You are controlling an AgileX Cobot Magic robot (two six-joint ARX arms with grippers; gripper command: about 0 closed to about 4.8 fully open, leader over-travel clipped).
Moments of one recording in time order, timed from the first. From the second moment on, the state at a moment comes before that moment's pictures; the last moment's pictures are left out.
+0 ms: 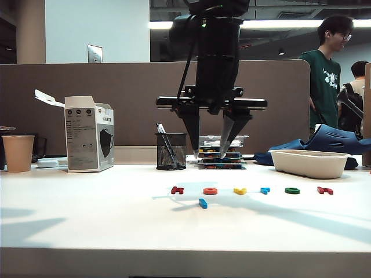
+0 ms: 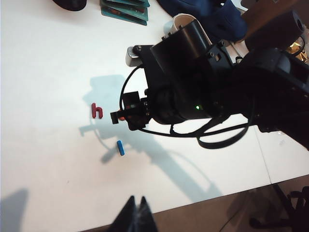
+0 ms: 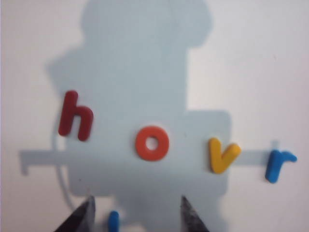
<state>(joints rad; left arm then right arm) -0.78 1.00 1.40 -0.96 -0.11 -0.69 0.64 2.06 1.78 -0.99 0.13 0.44</state>
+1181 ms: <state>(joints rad) -0.78 1.00 1.40 -0.96 -0.11 -0.69 0.60 2.20 1.78 -0.91 0.07 0.44</state>
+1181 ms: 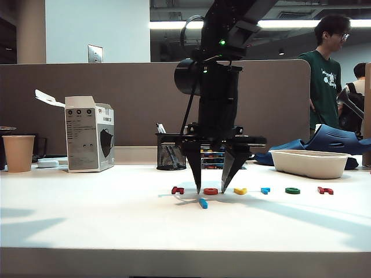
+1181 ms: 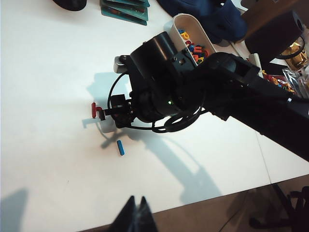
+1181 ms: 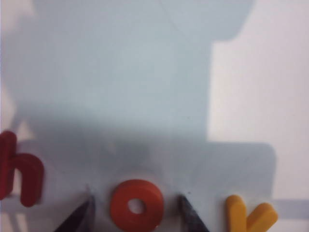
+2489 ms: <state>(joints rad) -0.78 1.00 1.40 -0.96 -0.11 -0.69 0.60 2.20 1.78 -0.92 0.07 0.44</state>
